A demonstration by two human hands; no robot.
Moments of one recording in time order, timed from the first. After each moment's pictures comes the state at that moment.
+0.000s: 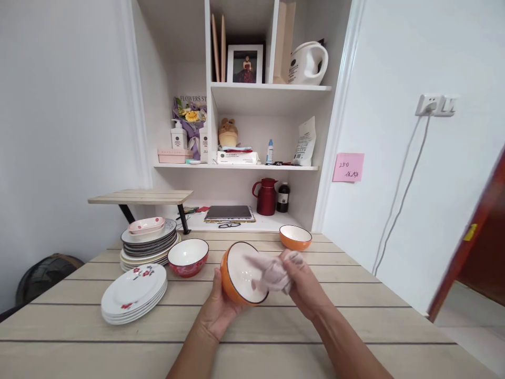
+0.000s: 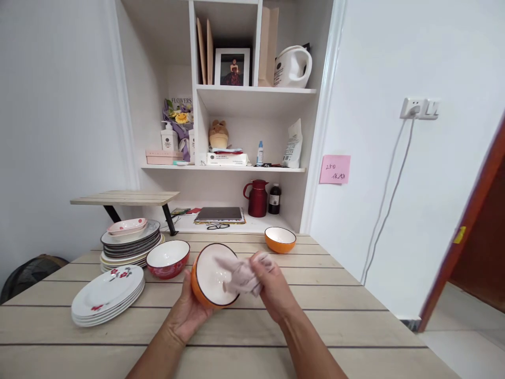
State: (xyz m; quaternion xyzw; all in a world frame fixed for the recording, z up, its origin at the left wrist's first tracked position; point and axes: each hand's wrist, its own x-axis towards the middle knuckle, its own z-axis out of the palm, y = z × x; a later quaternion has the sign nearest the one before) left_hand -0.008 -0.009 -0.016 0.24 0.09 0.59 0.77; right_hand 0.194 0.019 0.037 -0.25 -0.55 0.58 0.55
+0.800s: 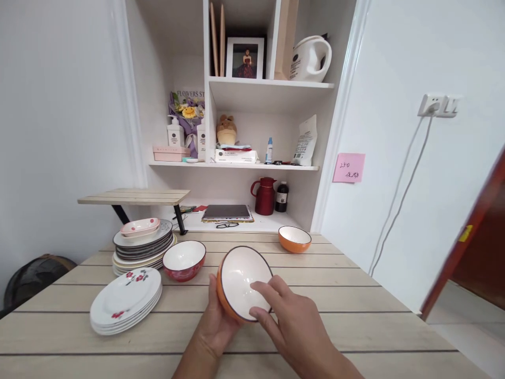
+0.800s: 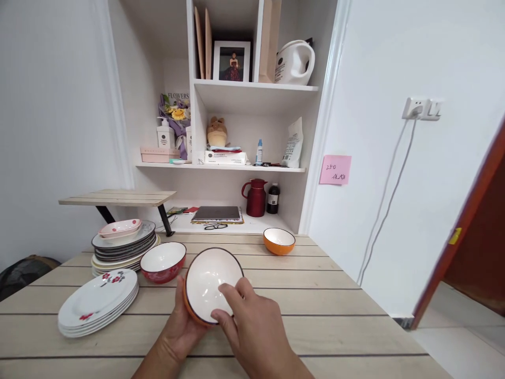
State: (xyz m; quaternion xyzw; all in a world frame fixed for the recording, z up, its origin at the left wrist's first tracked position) left_hand 0.003 -0.020 -0.011 0.22 0.08 0.58 0.78; right_hand 0.180 -0.042 0.047 -0.42 -0.85 0.03 0.33
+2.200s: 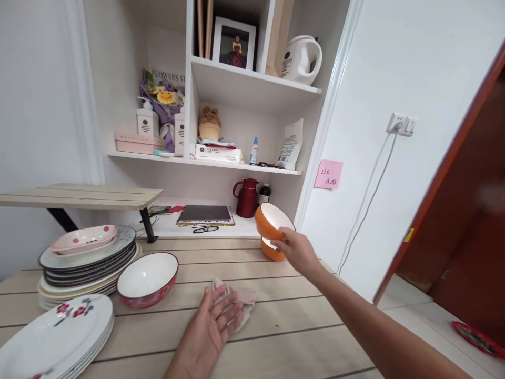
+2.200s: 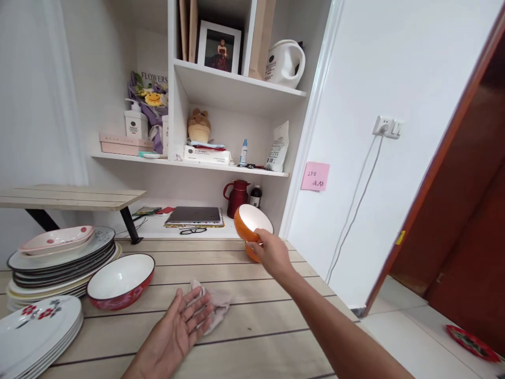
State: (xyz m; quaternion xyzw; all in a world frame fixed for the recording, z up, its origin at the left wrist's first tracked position) left_hand 0.022 0.005 0.006 0.15 0.35 0.58 0.72; right_hand 0.249 0.106 0.105 -0.57 -0.74 0.07 0.34
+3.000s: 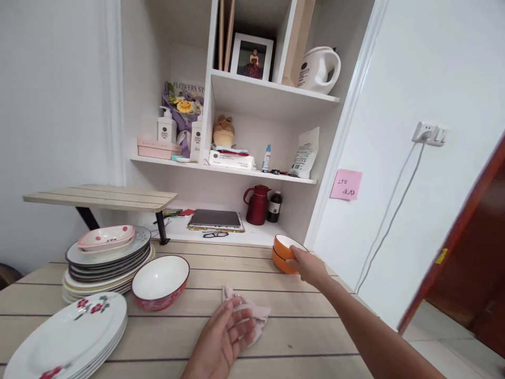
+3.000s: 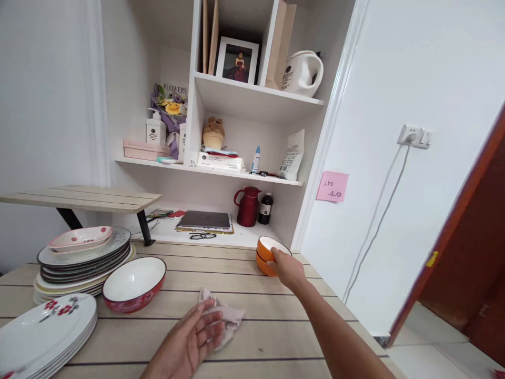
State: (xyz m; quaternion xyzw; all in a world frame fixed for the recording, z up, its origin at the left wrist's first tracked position) left_hand 0.024 0.010 -0.007 0.16 0.33 0.58 0.73; right_hand 0.276 0.166 0.062 -0.67 -0.73 -0.01 0.10
